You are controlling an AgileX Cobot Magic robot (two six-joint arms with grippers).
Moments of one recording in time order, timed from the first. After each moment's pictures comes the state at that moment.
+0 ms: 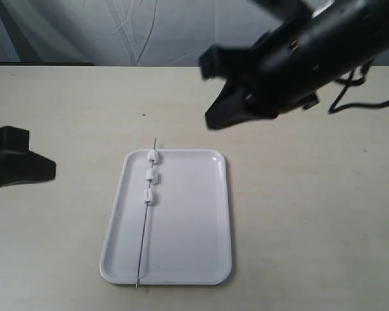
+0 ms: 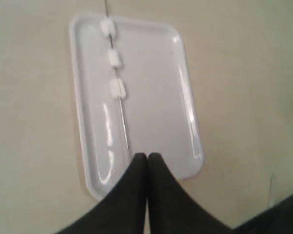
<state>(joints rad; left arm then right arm) -0.04 1.00 -0.65 -0.81 0.91 0.39 0.50 1.47 -1.16 0.71 0.94 -0.21</state>
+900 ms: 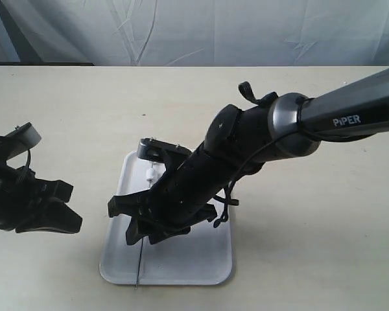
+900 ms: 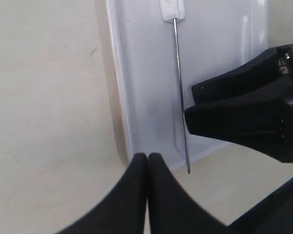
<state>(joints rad) -0.04 1.43 -0.56 -0.90 0.86 0.70 0.79 2.02 -1.12 1.04 0.62 -0.39</state>
